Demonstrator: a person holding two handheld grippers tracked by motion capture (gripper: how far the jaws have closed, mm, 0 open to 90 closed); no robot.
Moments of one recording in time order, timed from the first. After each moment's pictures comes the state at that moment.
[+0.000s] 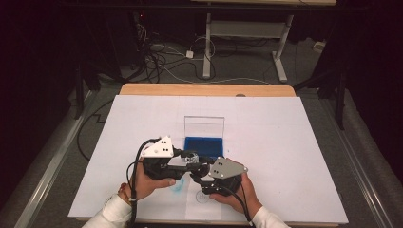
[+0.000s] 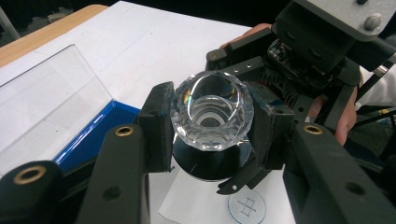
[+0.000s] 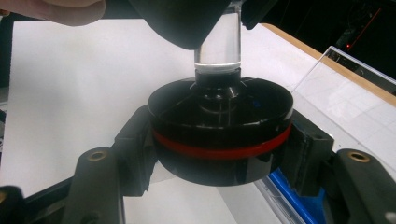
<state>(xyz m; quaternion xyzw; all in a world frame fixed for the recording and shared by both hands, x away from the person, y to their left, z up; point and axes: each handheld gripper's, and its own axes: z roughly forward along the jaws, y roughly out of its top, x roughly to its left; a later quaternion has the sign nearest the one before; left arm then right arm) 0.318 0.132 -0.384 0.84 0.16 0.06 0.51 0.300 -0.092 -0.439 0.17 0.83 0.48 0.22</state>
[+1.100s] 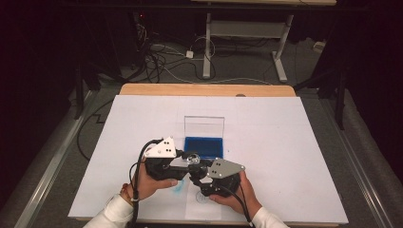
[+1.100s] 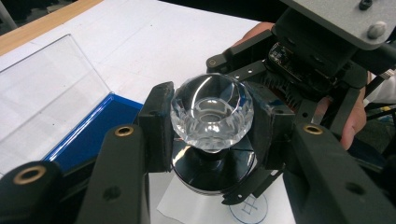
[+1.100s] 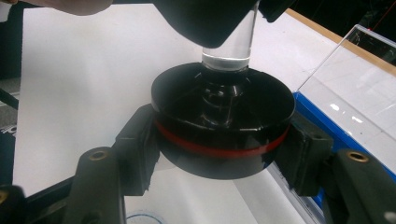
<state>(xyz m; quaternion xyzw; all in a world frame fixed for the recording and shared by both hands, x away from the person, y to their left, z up) 0.320 0.128 -0.389 0.85 0.16 0.06 0.50 0.302 -0.091 -0.445 0.17 0.84 0.47 0.19</state>
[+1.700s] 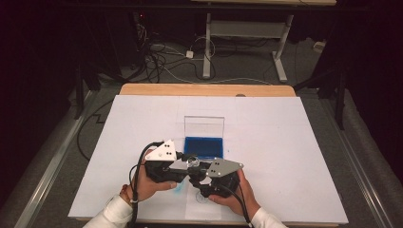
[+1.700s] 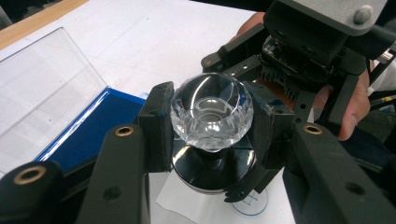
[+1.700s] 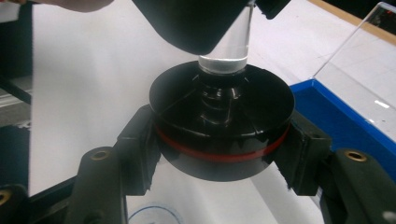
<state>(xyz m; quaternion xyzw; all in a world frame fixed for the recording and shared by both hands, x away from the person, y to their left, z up) 0.317 0.129 -0.393 0.86 0.15 0.06 0.49 0.303 -0.089 -0.446 0.18 0.86 0.46 0.16</state>
